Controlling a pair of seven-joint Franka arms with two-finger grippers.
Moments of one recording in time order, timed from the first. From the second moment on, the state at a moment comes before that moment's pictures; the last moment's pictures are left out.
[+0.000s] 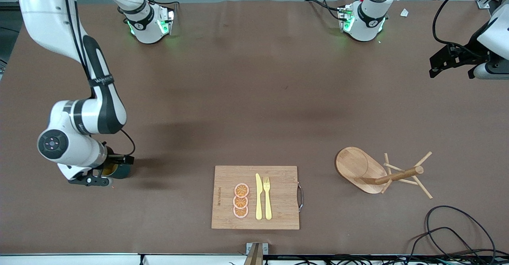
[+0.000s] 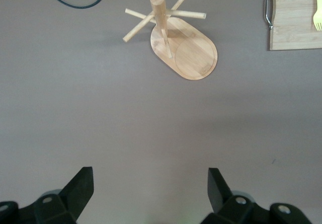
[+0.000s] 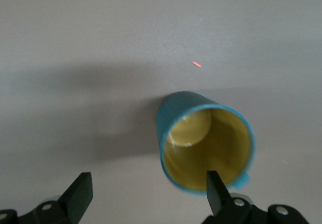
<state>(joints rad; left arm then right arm) -0.03 -0.04 -0.06 -1.56 0.02 1.52 -0.04 0.13 0.64 -0.10 -1.57 -0.02 2.13 0.15</state>
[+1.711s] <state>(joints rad) -0.03 -0.02 -0.06 -1.54 0.03 1.50 -0.04 0.65 0.73 -0.07 -1.23 0.19 2.00 0.62</state>
